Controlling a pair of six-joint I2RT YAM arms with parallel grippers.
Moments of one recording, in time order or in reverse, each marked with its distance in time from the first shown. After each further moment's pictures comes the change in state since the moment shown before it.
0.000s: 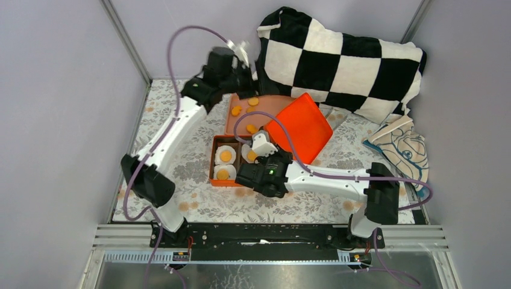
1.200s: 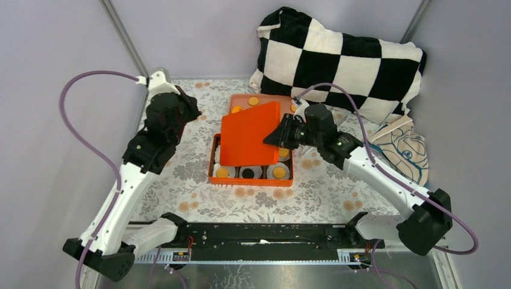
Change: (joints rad) left arm 0.078 -0.721 -0.497 0.109 -0.840 0.059; right arm -0.619 -0.441 -0.309 0.809 -1.485 0.200
